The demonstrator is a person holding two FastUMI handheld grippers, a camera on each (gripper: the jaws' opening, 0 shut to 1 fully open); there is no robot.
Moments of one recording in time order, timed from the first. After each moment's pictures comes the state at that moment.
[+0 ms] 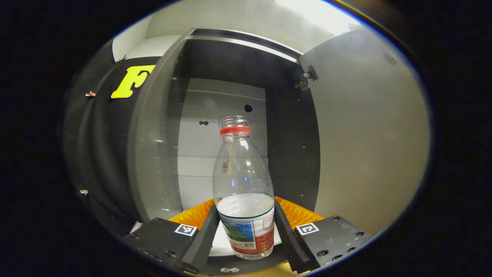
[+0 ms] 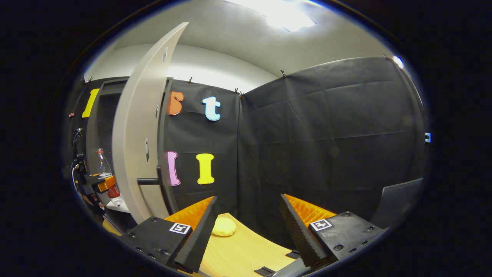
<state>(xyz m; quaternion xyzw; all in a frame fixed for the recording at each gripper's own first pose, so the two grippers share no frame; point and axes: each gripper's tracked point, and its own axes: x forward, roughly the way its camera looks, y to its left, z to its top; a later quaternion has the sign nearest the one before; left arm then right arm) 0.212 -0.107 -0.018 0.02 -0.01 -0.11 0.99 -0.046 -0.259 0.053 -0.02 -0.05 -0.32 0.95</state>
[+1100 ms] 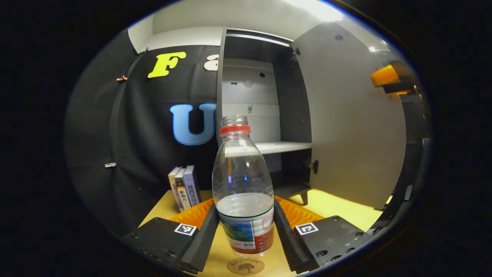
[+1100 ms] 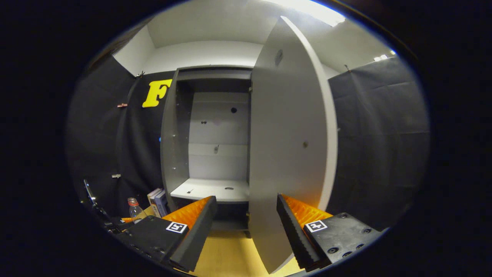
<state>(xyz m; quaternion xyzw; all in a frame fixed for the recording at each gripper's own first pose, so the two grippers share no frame) -0.007 -0.015 -0.243 0.06 0.06 -0.03 1.00 0.033 -0.047 -0.050 -0.03 0.02 -0.06 1.00</state>
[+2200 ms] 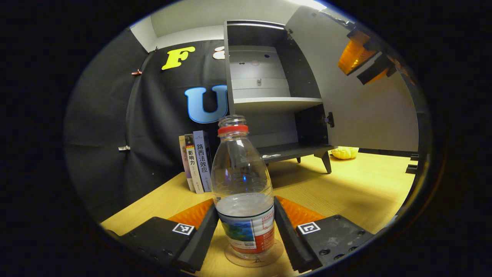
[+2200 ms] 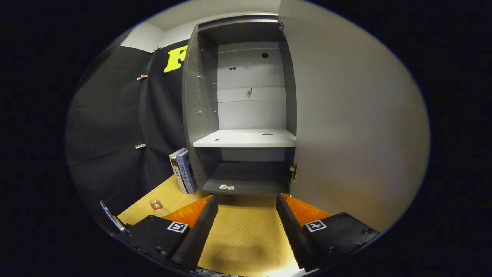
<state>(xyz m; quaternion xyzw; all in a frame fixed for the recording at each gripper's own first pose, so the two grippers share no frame) -0.009 0.006 -0.381 0.08 0.07 0.02 0.99 0.082 -0.001 -0.206 0.01 0.15 0.03 0.99</state>
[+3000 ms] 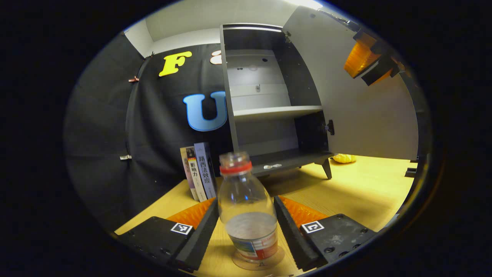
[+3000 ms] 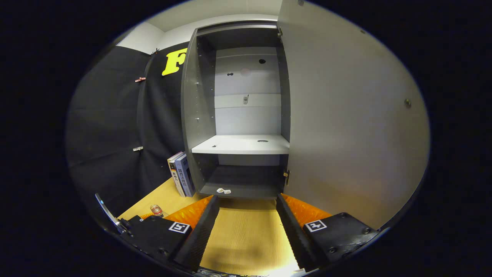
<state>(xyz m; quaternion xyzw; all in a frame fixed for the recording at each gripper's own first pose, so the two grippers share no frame) 0.001 0.009 -0.330 0.11 0.06 0.02 0.99 0.071 -0.007 -0.168 0.00 0.13 0.01 0.99</state>
